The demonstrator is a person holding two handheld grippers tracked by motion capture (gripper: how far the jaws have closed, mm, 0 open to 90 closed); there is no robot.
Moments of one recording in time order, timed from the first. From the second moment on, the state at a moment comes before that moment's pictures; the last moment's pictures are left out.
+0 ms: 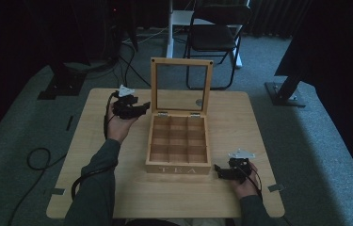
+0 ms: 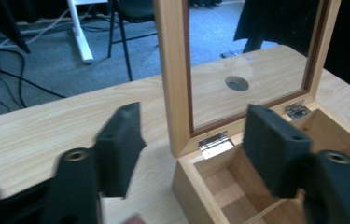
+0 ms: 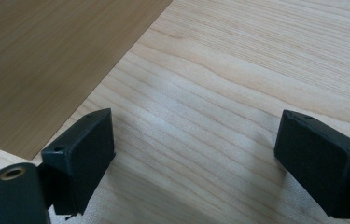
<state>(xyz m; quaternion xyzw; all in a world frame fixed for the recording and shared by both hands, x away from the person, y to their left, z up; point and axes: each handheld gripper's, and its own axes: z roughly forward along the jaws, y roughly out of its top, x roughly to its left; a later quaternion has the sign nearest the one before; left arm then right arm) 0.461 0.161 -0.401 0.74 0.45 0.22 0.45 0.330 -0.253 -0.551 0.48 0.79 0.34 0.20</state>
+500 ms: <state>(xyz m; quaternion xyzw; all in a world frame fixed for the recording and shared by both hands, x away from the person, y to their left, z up) 0.488 0.152 -0.409 0.73 0.46 0.24 0.44 0.330 -0.253 -0.551 0.48 0.79 0.34 0.20</state>
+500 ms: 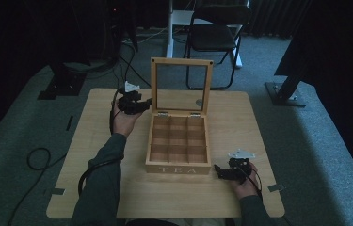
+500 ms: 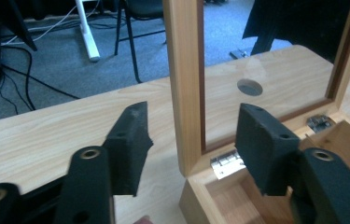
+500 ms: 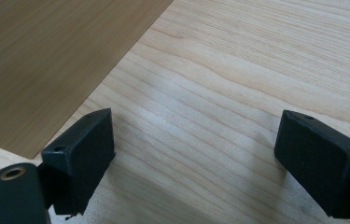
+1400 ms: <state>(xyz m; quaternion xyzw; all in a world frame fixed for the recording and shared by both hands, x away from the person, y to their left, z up) 0.530 0.127 -0.411 0.72 0.49 0.24 0.42 0.328 -0.252 -0.550 0.48 0.79 0.34 0.20</state>
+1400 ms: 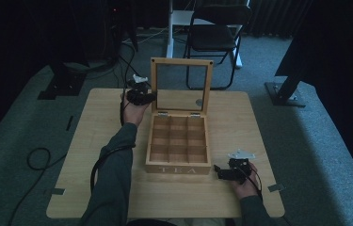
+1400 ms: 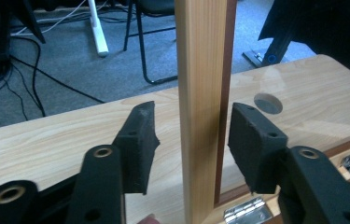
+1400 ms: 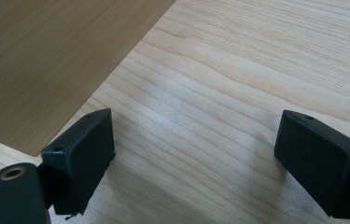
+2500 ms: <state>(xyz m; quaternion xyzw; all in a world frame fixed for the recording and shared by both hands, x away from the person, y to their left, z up) 0.508 0.122 -0.410 0.69 0.51 0.26 0.45 0.328 -0.252 -0.551 0.47 0.79 0.34 0.20</state>
